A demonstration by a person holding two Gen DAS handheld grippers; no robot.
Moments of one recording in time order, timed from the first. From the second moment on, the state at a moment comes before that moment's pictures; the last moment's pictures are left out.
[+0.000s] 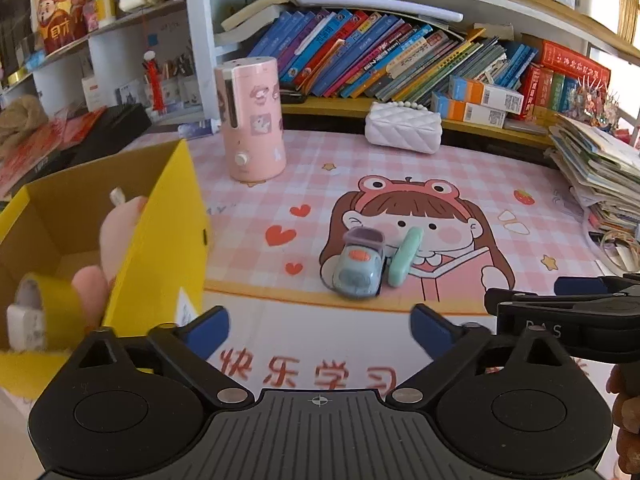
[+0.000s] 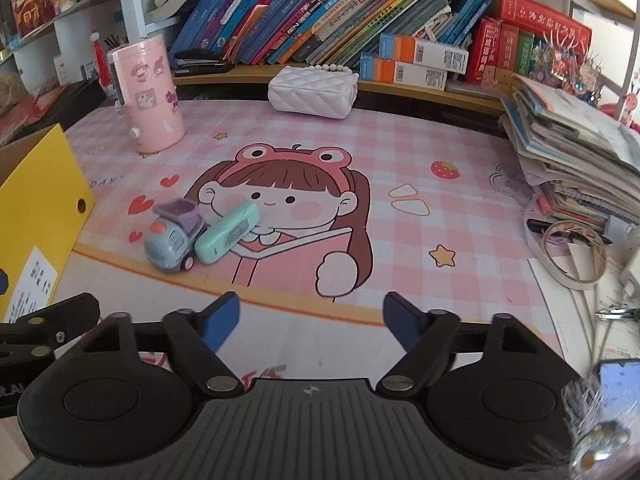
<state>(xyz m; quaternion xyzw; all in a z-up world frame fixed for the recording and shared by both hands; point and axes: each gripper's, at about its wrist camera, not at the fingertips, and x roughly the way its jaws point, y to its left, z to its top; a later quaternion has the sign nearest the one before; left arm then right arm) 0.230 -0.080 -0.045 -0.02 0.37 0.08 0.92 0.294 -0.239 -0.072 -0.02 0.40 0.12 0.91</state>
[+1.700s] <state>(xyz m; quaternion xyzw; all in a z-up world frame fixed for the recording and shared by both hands) 0.269 -0.045 -0.030 -0.07 0.34 0.09 0.93 0.383 -0.171 -0.100 -0.02 0.42 0.22 0.88</state>
